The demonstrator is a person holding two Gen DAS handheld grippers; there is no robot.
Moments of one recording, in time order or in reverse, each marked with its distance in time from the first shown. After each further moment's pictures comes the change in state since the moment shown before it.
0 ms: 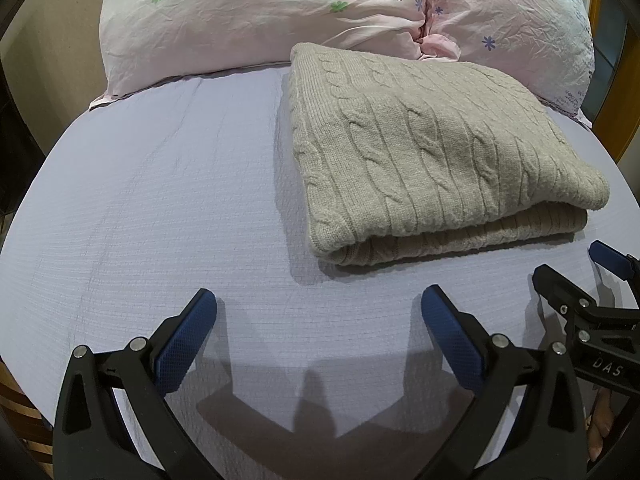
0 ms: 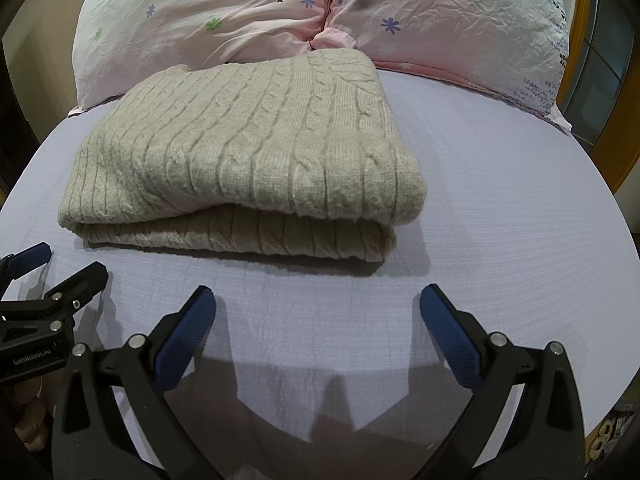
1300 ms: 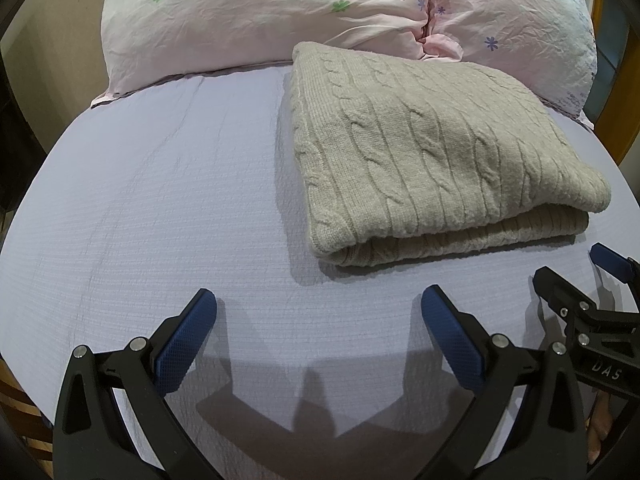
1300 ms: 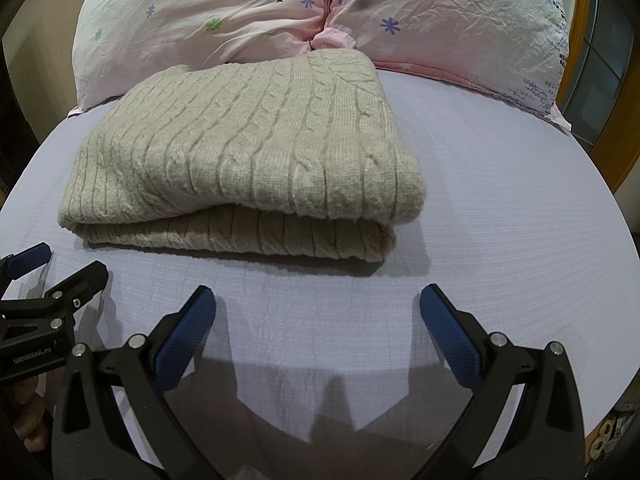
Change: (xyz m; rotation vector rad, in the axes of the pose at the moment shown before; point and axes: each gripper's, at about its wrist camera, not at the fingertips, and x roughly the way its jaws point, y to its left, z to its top) left arm 0.000 0.001 0.001 -0.004 0.003 0.002; right arm 0.000 0.001 0.000 0.006 -0.001 -0.005
